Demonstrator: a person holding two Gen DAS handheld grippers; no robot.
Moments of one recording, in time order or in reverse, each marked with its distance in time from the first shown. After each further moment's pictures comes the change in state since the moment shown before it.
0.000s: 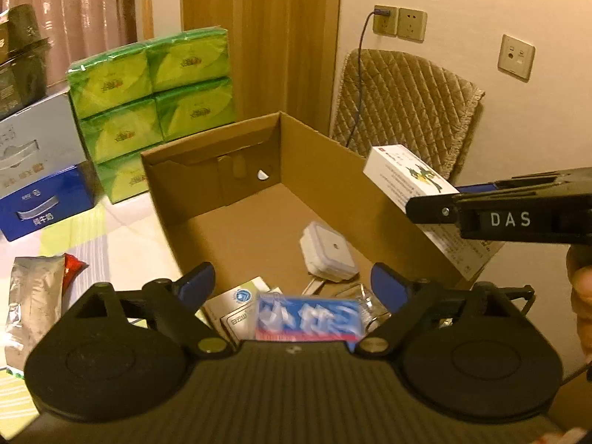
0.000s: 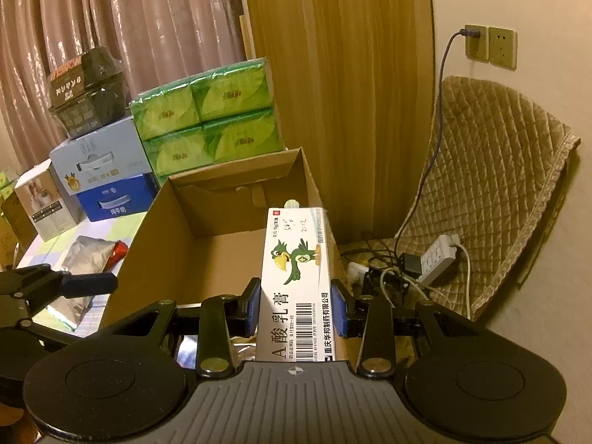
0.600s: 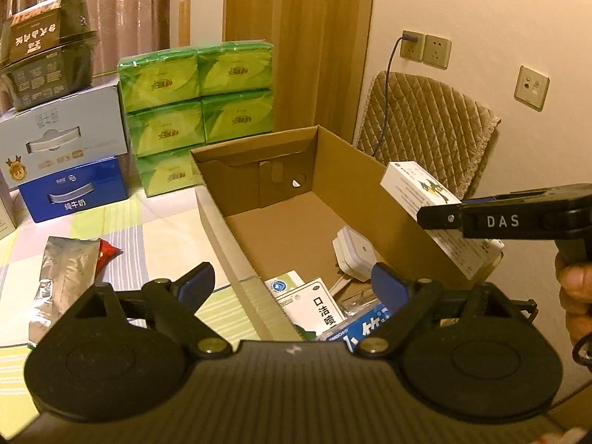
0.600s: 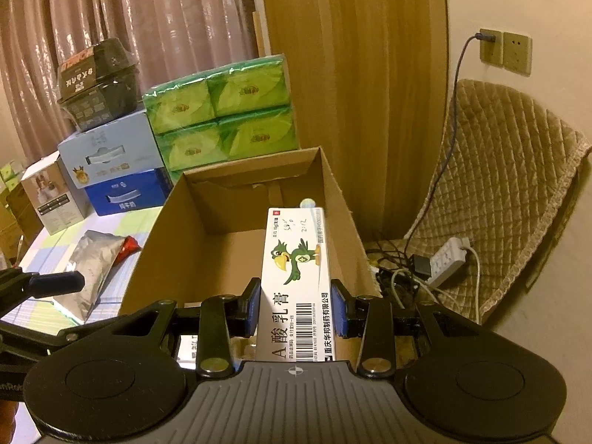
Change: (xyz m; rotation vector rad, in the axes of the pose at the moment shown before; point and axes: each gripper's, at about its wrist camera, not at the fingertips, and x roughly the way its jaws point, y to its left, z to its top) left arm -0.038 0.030 -0.013 -0.075 -0.051 0.039; right arm 0.006 0.018 0.004 -0.022 0.003 0.023
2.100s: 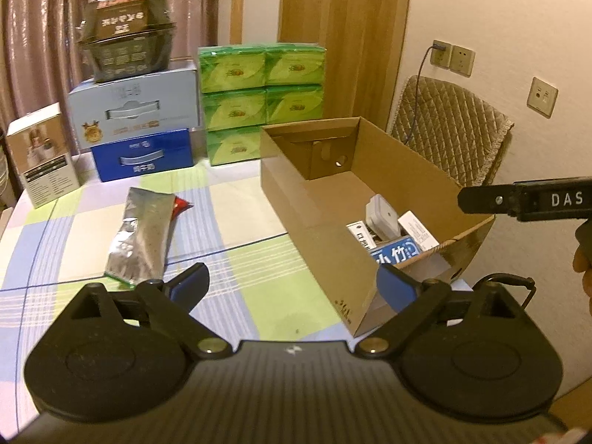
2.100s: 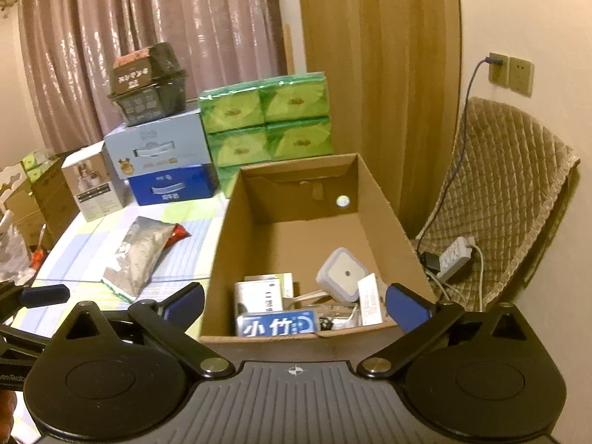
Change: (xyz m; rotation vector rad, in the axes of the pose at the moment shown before) left arm -0.110 0.035 -0.047 -0.075 0.013 0.097; right arm -0.085 0.070 -0.026 -0.040 -0.012 0.021
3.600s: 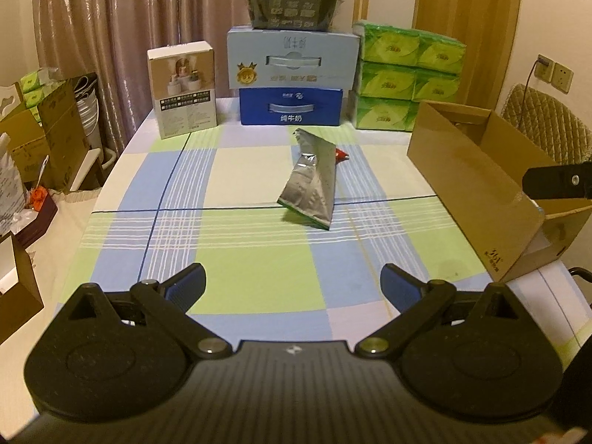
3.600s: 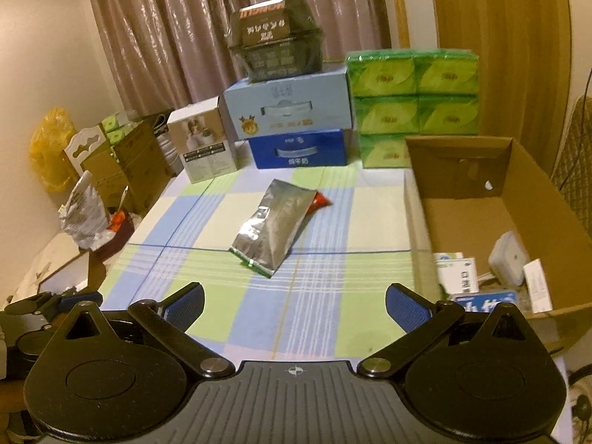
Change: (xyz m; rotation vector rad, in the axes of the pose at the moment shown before) left arm -0.051 0.156 -0.073 -0.163 0.058 0.235; right arm 0.042 0.149 -0.017 -0.070 0.102 0.248
